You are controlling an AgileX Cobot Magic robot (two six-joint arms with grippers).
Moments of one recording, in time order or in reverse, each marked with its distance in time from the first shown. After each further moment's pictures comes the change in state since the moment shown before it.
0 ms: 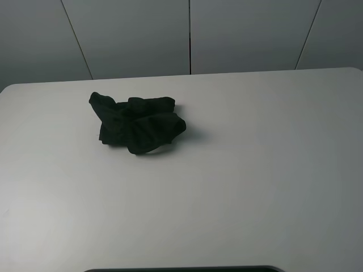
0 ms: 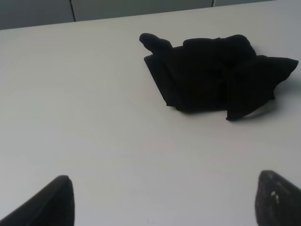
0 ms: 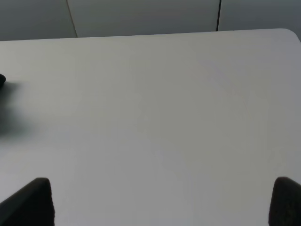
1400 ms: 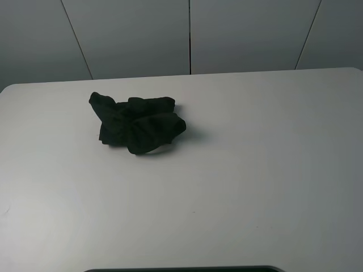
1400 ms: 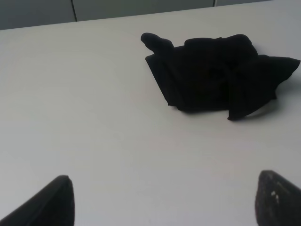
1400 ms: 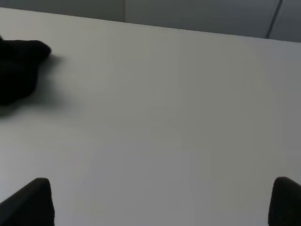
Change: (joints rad) left arm 0.000 0.000 0.000 0.004 0.000 0.000; right arm 0.164 0.023 0.000 -0.015 0.000 -0.047
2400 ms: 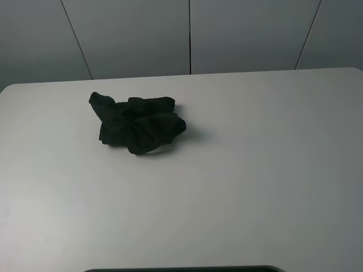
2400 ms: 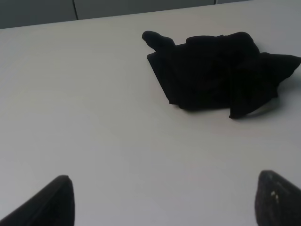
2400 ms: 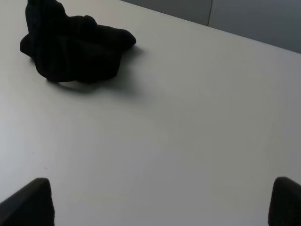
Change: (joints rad) left arm 0.000 0.000 -0.004 0.004 0.007 0.002; right arm 0.319 0.000 0.000 0.002 0.000 -0.008
